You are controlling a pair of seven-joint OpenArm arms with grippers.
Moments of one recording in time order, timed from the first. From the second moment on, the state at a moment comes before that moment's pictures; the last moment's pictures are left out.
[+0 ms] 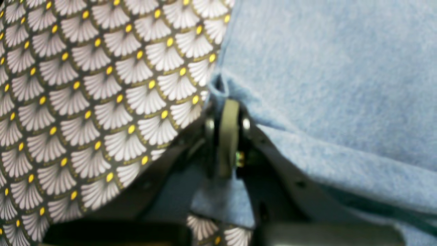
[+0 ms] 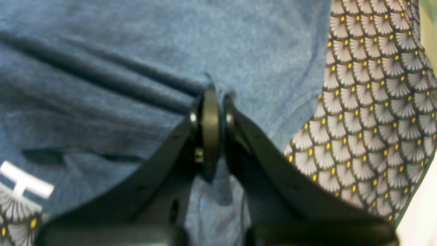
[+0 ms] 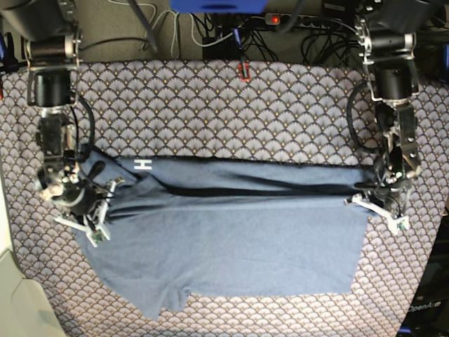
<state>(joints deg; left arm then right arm) -16.1 -16.2 -11.3 64.8 -15.8 -1.0 33.7 17.8 17.2 1.8 69.1 -9.1 31.2 -29.9</state>
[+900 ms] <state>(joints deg) -19.8 -16.6 -5.9 64.6 -15.5 -0.8 33.3 25.0 15.1 1.7 58.5 -17.9 31.4 -22.8</state>
